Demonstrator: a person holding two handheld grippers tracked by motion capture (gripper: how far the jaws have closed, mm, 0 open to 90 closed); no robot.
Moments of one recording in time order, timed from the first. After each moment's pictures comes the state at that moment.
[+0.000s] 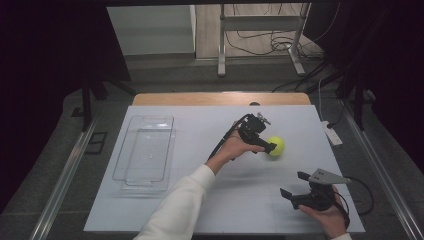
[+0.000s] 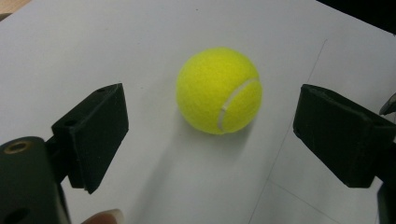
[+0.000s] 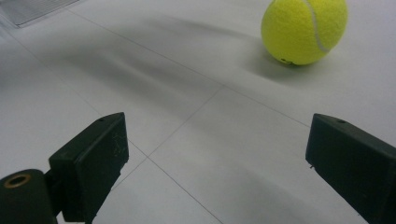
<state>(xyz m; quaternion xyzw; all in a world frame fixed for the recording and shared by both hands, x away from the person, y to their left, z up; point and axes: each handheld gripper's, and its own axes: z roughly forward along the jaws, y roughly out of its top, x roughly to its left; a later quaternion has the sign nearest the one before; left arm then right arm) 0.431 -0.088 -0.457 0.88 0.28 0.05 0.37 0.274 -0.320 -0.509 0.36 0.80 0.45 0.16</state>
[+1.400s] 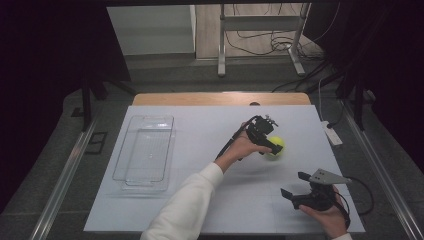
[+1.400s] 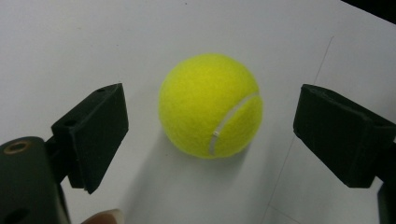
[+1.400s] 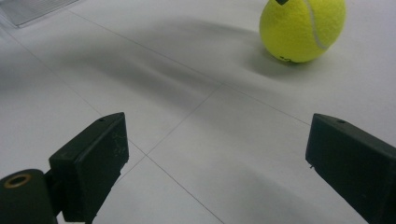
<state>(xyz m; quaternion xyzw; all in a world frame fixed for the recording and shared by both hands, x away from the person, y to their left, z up) 0.442 -0.114 -0.471 0.89 0.28 0.04 0.36 0.274 -0.322 -0.510 0.36 0.80 0.45 0.16</state>
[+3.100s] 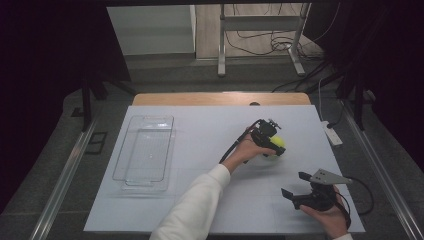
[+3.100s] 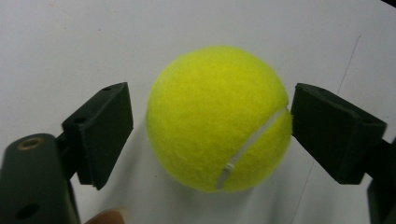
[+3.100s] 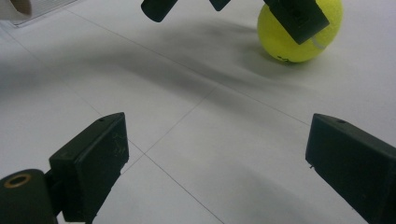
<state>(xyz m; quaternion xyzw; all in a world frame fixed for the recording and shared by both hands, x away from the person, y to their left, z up) 0.452 -0.133 -0.498 0.89 0.30 0.02 0.35 0.274 -0.323 -0.510 0.36 0.80 0.45 0.16</state>
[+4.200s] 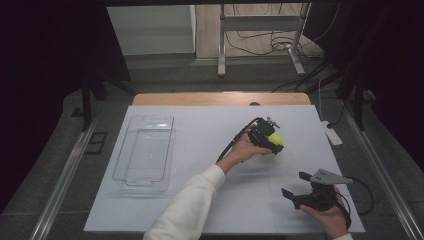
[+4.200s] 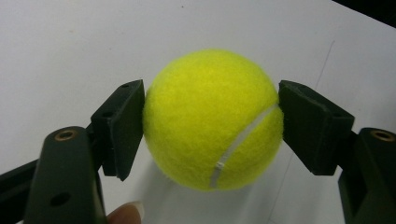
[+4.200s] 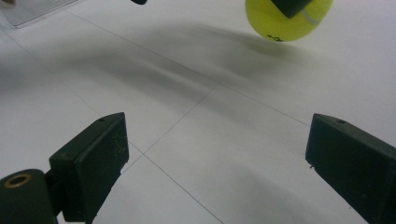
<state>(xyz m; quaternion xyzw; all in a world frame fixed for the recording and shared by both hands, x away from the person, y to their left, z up) 0.438 -0.117 -0.476 0.89 0.28 0.05 0.37 0.274 -0.324 -0.510 0.36 0.80 0.45 0.16</state>
